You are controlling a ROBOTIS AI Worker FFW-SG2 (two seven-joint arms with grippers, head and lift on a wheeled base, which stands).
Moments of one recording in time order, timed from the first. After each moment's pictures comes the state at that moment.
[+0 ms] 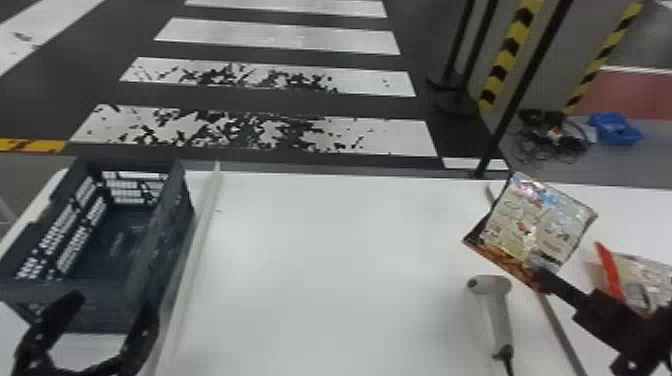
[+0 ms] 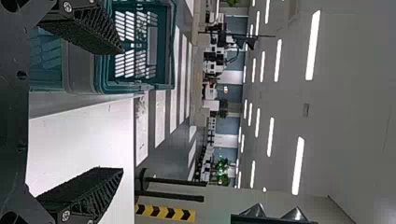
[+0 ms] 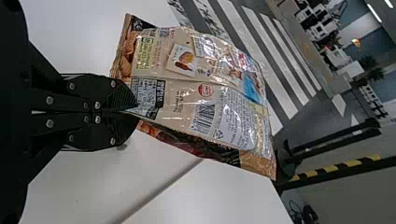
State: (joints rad) left arm 0.66 0.40 -0.04 -1.80 0.36 -0.45 -0.05; right arm 0.27 0.00 -0.64 -2.15 -0.57 1.08 0.15
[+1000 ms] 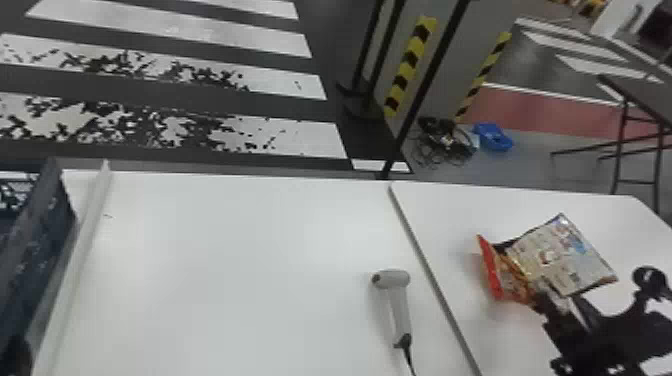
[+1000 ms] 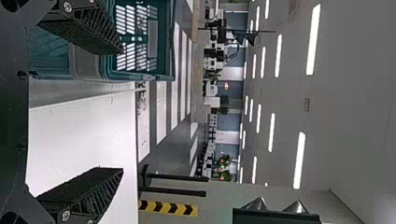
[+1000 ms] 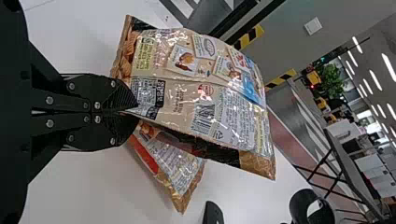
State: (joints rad) left arm 0.71 0.37 -0.04 -1.84 0.31 -0.45 -0.05; right arm 0.19 -0.04 -0.92 -1.69 -0.66 0.58 0.06
